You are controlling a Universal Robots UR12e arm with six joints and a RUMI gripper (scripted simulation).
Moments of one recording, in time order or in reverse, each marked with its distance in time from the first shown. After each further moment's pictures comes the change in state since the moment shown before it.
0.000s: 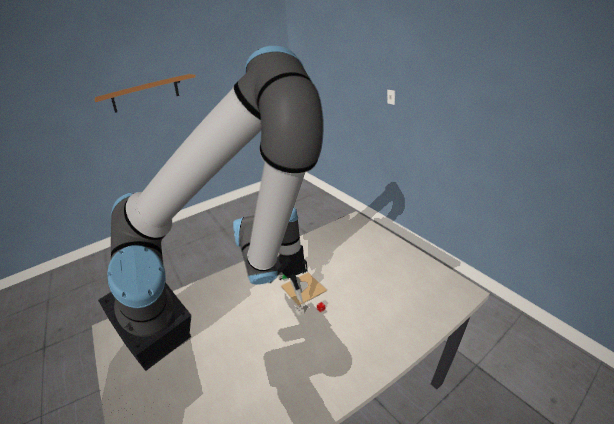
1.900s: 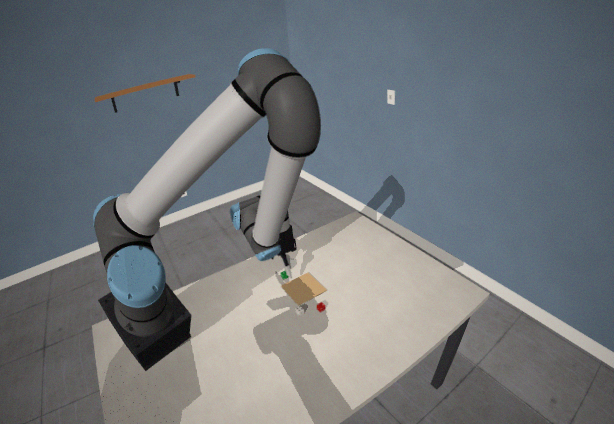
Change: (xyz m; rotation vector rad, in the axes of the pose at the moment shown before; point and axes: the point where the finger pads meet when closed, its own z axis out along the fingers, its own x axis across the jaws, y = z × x) arm 0.140 0.040 0.001 0.003 -0.002 0.002
